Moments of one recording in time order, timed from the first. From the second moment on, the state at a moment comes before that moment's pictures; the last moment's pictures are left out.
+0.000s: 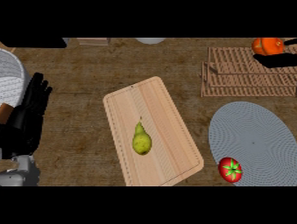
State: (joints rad) left arm -0.09 0.13 0.08 -1.70 -0.03 0.12 0.19; right arm -0.78 -0.40 -0.38 -0.85 0.59 -0.19 0.10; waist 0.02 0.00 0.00
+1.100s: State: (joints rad) left arm -0.07 0.13 0.09 -1.73 -0.03 0.11 0.20; right arm -0.80 -0.59 -0.57 -0.84 0.30 -0.11 0.05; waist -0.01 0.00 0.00
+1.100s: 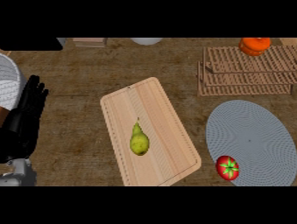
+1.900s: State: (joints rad) left arm -0.07 0.11 0.09 -1.73 -0.04 0.11 0.20; right arm -0.45 -0.87 -0.81 -0.85 0.03 0.23 0.00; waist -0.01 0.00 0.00
